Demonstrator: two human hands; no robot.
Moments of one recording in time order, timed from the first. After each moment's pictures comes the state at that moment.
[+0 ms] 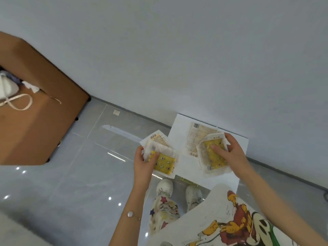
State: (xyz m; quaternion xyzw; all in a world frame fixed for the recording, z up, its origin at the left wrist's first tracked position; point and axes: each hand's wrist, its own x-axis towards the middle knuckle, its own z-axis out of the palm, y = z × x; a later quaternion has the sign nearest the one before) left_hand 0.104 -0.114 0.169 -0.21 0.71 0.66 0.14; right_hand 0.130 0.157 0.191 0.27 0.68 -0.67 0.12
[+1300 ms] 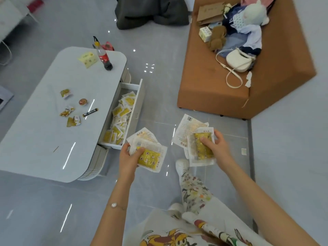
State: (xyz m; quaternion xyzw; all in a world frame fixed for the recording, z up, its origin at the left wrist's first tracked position) left_hand 0.344 -0.644 0.255 -0.62 0.38 0.61 -0.32; right_hand 0.077 -0.552 0.277 -0.19 0.68 -0.51 0.49
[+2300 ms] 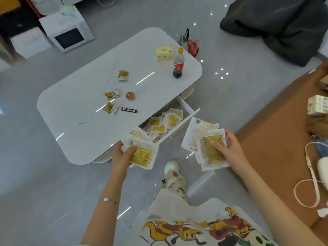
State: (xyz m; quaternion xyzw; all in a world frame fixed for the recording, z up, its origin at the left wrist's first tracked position) left_hand 0.351 -0.928 0.197 -0.74 0.10 0.47 -0.47; right_hand 0.022 -1.033 0.240 -0.44 0.60 -0.28 0.61
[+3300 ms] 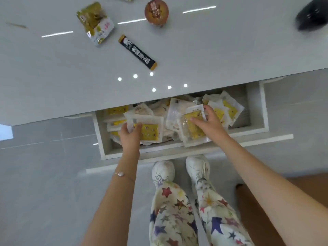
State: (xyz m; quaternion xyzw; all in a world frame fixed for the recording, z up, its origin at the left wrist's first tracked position) left_hand 0.387 -1.079 -0.262 -0.79 -0.22 0.34 -0.46; right_hand 0.243 -1.278 -0.261 -0.60 0.50 0.07 0.62
